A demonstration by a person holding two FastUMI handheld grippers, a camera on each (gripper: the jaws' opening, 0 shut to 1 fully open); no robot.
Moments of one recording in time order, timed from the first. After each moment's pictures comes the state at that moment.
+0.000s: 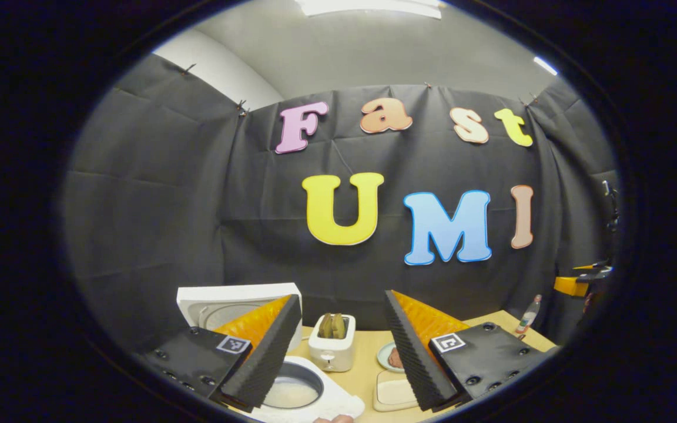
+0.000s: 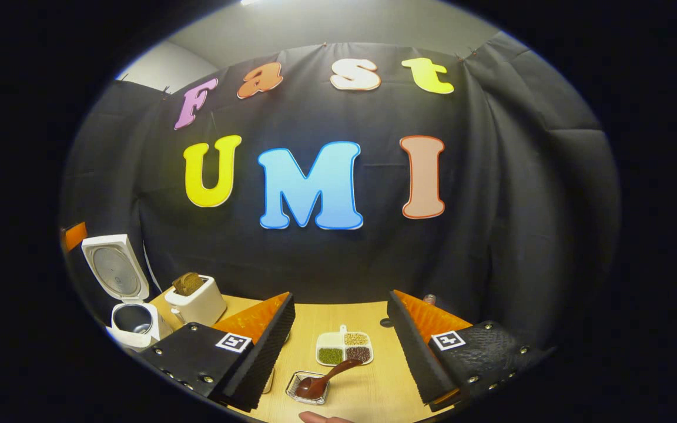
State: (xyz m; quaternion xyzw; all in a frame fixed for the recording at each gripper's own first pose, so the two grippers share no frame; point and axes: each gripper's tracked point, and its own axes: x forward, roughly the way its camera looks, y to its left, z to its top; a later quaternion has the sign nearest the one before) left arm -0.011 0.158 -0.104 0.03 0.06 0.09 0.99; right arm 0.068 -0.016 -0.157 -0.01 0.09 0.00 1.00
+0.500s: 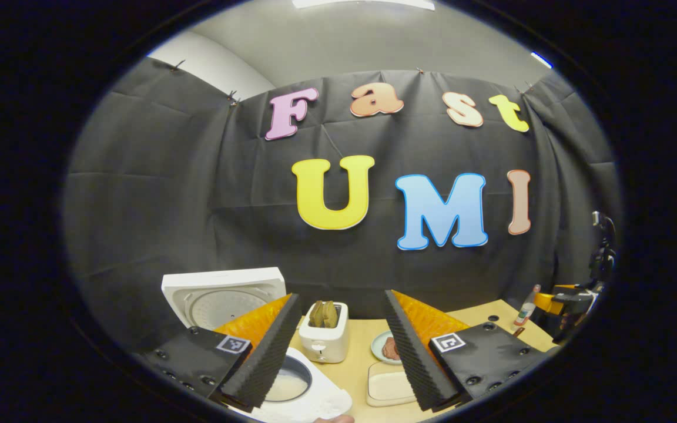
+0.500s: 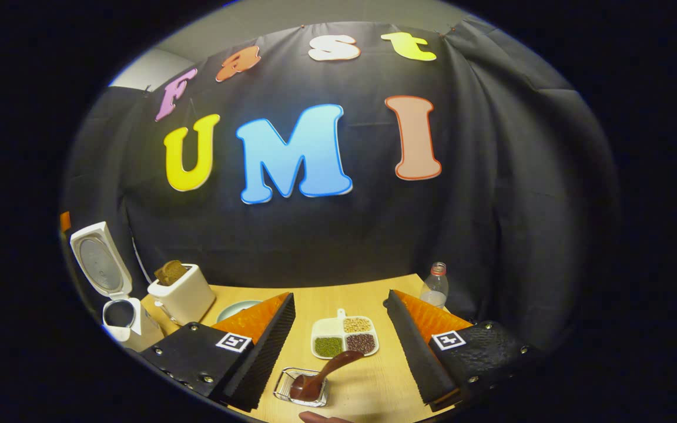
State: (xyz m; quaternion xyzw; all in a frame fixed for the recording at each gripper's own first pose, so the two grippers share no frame) left arm 0.000 0.132 -0.130 0.03 0.09 0.08 0.99; right arm 0.115 -0.039 -0.246 0.02 0.12 -0.01 0.99
